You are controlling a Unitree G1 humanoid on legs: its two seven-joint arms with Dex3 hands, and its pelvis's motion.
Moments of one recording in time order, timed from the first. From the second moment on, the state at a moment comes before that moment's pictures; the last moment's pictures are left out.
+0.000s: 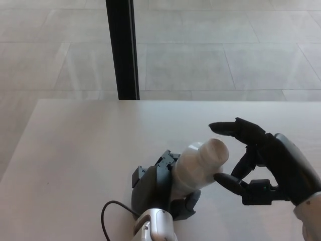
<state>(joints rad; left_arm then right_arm) -0.31 -0.09 -0.44 0.31 0.33 0.42 0.46 -0.13 -0.37 0.23 -0.41 -0.39 0.24 0.11</state>
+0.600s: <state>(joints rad) -0.29 -0.09 -0.43 0.33 0.35 0.38 0.49 -0.13 -0.36 0.23 -0.41 -0.42 0.24 0.12</state>
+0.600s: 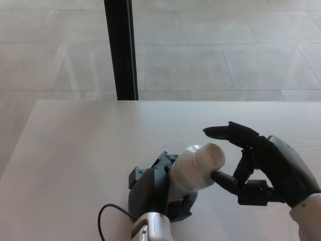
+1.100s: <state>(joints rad) -0.28 -0.08 -0.43 0.34 0.36 0.35 0.51 -0.13 -0.35 0.23 -0.42 -0.42 0.24 0.12</state>
